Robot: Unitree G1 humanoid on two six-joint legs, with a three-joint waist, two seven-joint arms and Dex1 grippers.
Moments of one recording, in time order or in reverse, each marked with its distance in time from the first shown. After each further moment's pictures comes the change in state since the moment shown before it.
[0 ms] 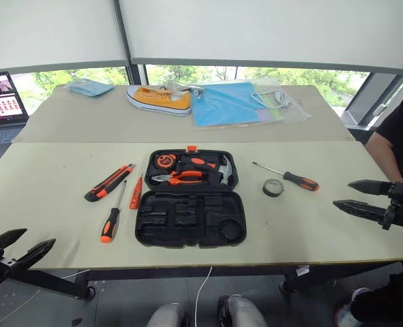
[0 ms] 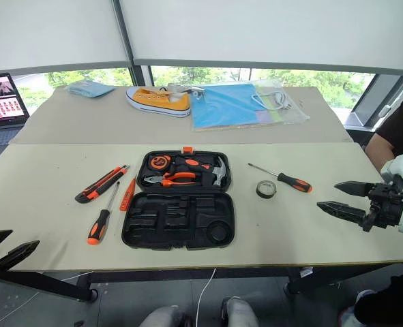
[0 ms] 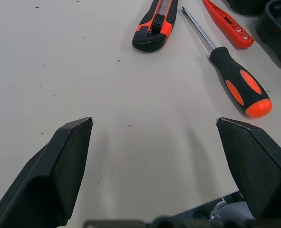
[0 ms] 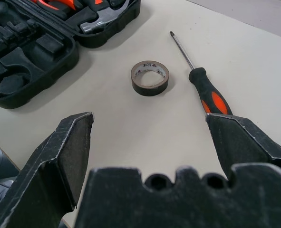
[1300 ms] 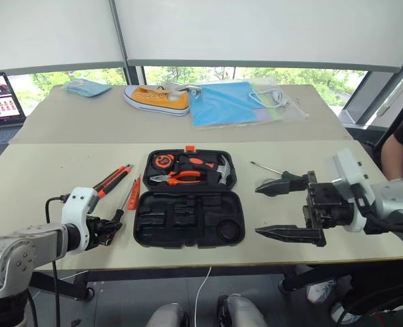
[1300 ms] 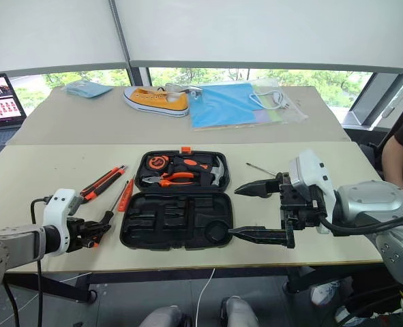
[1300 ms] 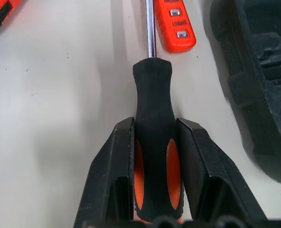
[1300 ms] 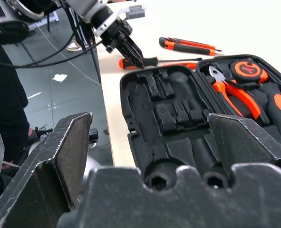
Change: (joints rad) left arm -0.574 -0.001 -0.437 -0.248 -0.175 0.913 0.576; right arm -0.201 0.102 0.250 -0.608 0.311 0.160 -0.107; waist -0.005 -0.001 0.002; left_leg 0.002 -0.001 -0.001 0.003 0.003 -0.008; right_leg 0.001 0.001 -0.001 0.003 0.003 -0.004
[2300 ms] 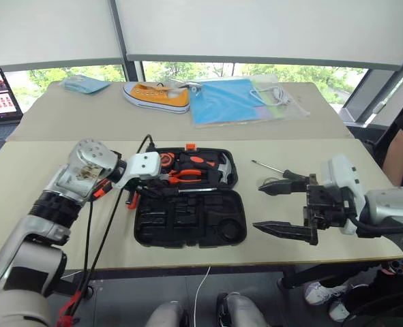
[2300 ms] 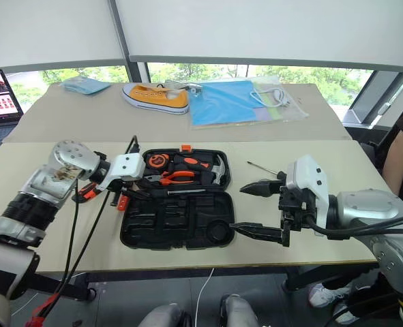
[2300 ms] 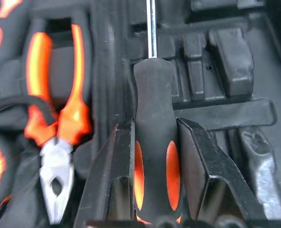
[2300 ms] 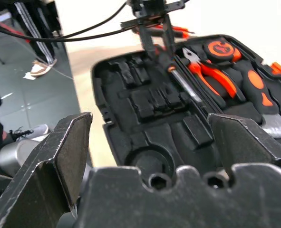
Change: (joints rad) left arm -0.767 -0.025 -0.798 0.894 0.692 -1.407 -1.110; right arm 0.075 0.019 -0.010 -0.037 -0.036 0.011 -0.139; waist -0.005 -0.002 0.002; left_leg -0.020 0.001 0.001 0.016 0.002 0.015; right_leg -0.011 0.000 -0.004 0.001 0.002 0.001
